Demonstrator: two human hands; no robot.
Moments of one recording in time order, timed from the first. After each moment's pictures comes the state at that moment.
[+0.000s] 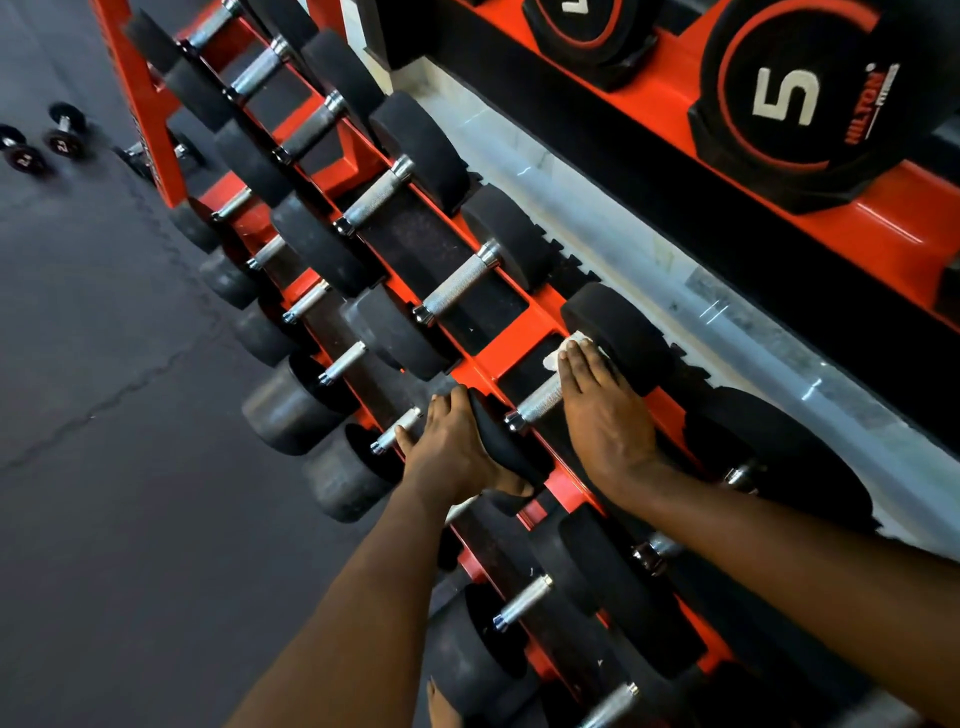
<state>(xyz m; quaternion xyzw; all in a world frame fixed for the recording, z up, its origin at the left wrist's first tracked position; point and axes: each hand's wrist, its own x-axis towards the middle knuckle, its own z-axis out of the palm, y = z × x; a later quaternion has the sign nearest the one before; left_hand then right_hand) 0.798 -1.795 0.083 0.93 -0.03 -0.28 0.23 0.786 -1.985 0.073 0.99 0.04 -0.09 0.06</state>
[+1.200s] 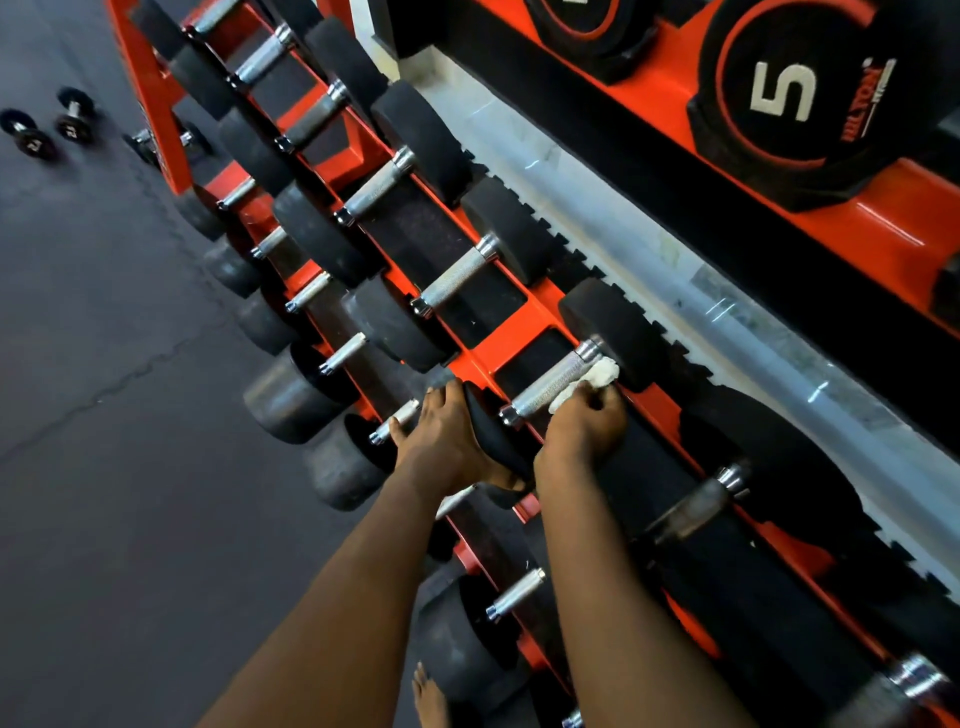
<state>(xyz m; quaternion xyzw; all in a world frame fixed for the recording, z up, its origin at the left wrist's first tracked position) 0.797 -1.795 0.079 0.94 -0.03 -0.28 0.21 0.802 -1.931 0.056 0.52 -0.55 0.19 -0.62</state>
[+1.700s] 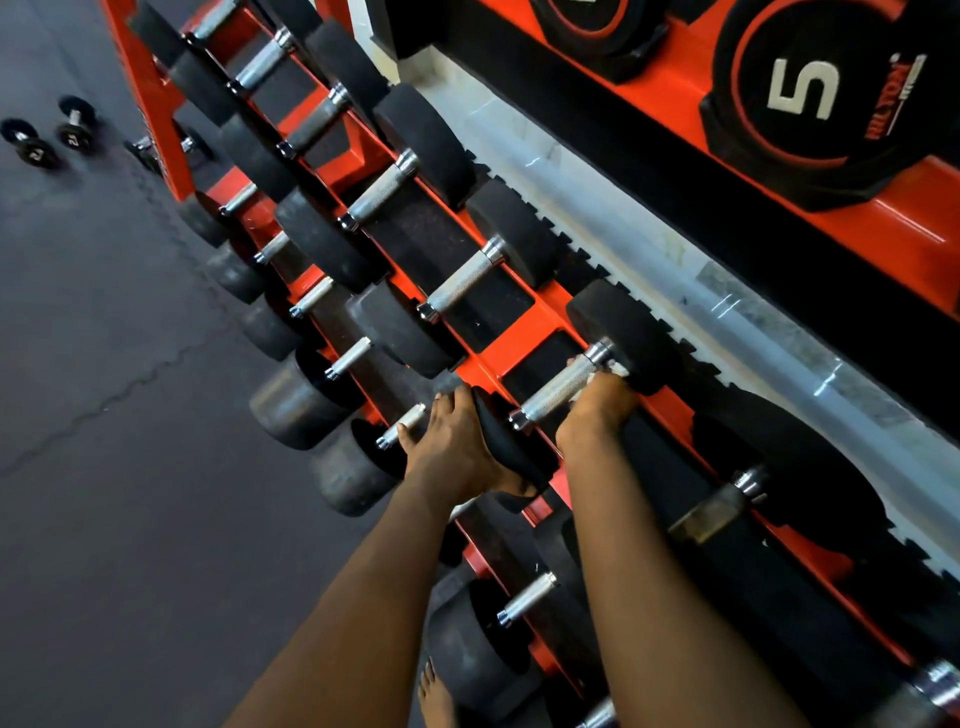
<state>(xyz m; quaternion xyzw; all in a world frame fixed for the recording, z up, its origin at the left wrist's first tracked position) 0.799 -1.795 0.078 0.93 -0.03 -0.28 0.22 0.828 -1.951 0.066 0.37 -0.55 0.13 -0.73</state>
